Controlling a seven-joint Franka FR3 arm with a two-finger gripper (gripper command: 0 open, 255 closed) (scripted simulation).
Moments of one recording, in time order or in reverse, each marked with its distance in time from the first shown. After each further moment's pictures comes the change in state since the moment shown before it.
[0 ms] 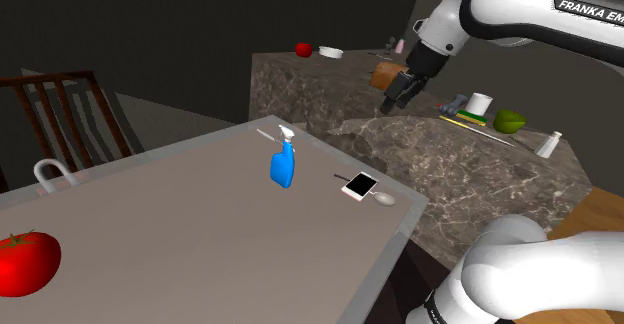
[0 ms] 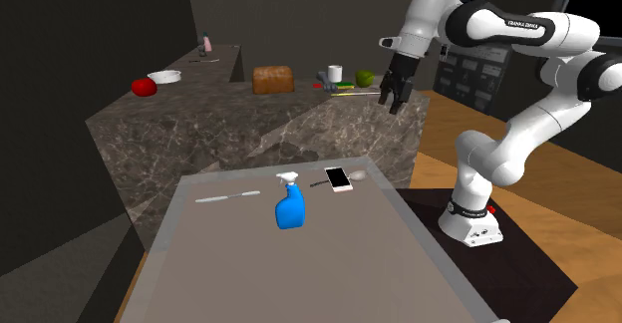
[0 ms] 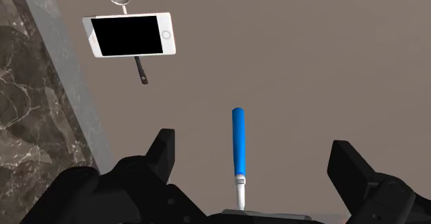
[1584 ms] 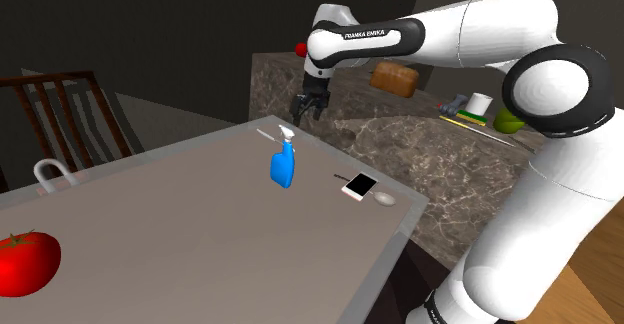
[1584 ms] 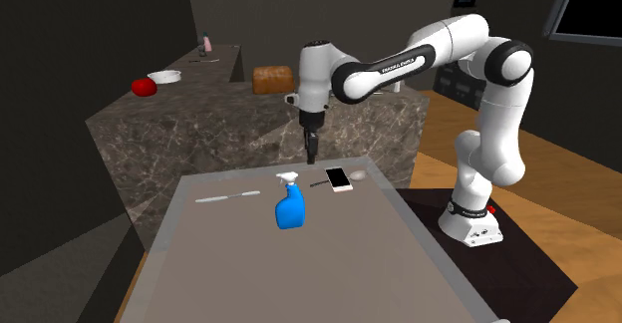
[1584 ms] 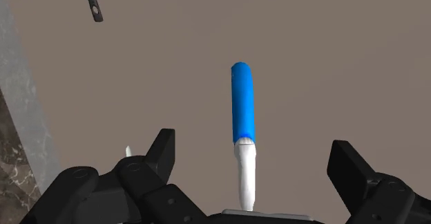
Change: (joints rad) arm 0.042 0.869 0.066 0.463 -0.001 0.224 0.091
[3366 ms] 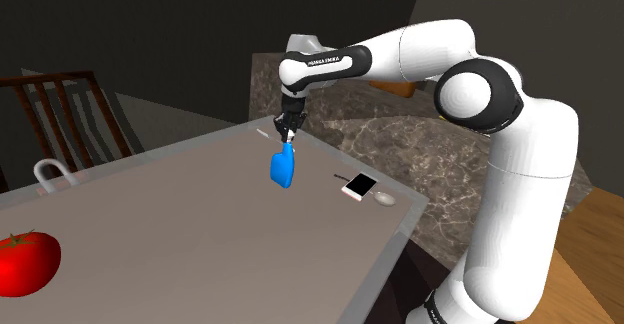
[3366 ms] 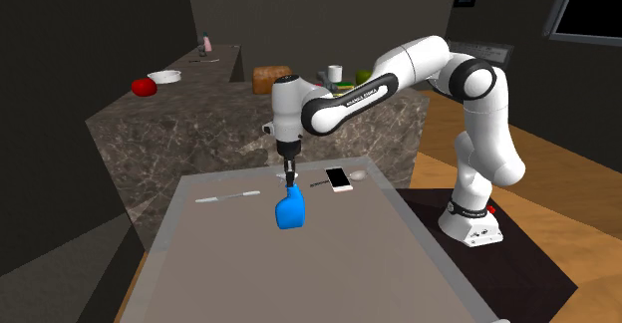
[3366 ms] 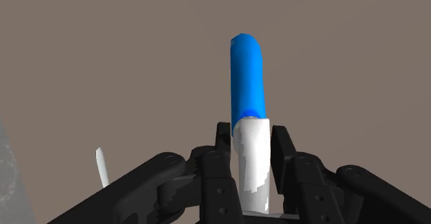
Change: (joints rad) arm 0.012 0.288 0.007 0.182 -0.011 0.055 0.024
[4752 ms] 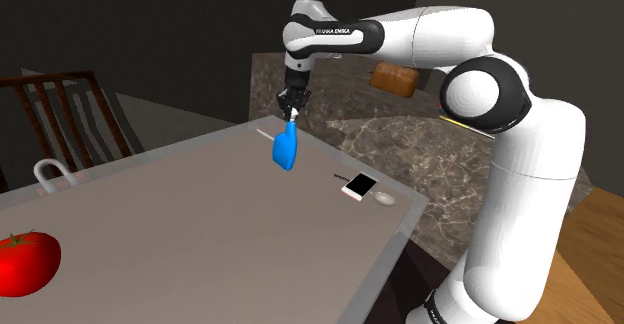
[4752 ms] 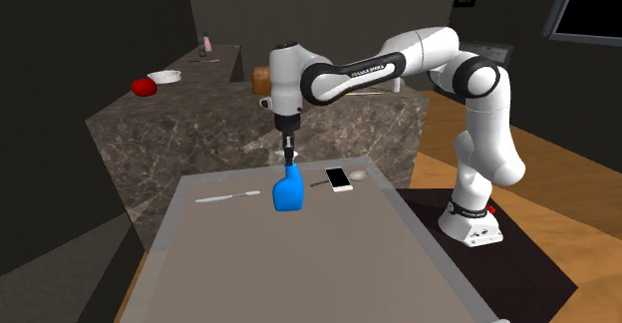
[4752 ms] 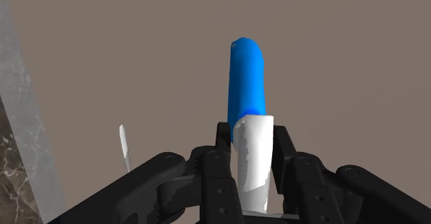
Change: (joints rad) arm 0.000 -0.028 0.000 0.171 0.001 -0.199 -0.003
